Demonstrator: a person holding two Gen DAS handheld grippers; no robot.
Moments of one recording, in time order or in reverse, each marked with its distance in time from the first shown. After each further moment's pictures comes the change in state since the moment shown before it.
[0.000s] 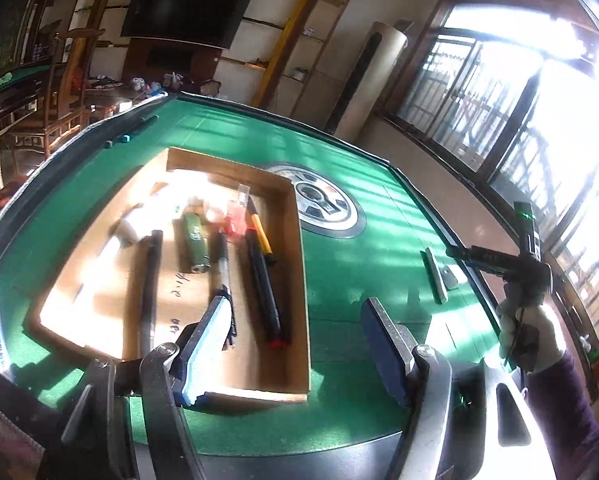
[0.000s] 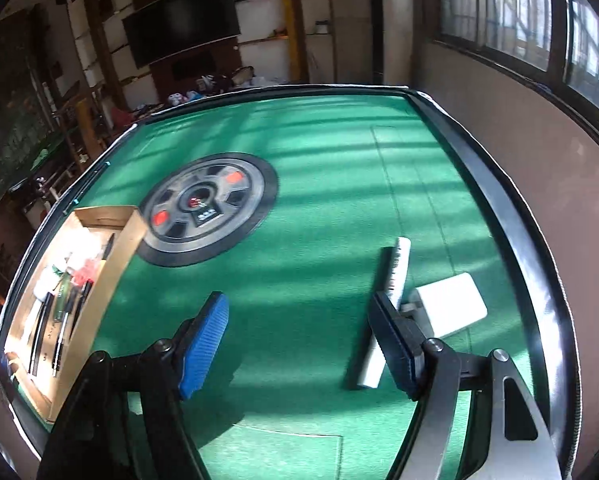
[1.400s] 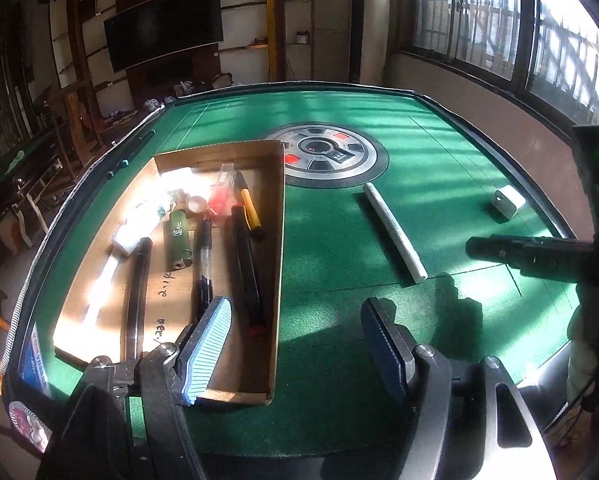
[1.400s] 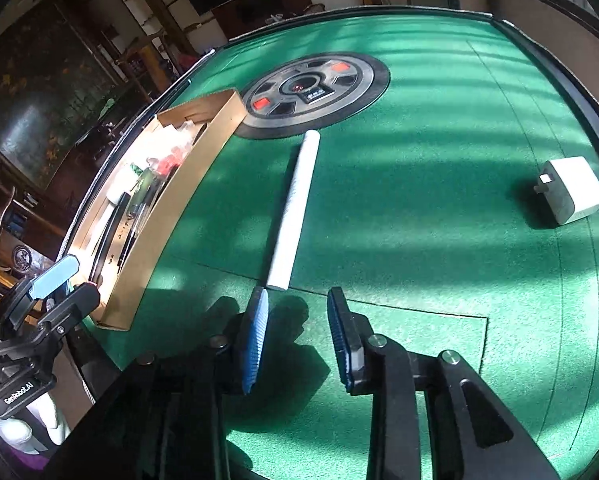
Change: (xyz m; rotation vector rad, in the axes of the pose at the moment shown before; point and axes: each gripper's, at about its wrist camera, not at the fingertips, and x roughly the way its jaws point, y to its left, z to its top) left arm 0.044 -0.080 -0.017 0.258 0.114 0.320; right arm -0.011 0.055 -0.078 -0.074 0.126 0.299
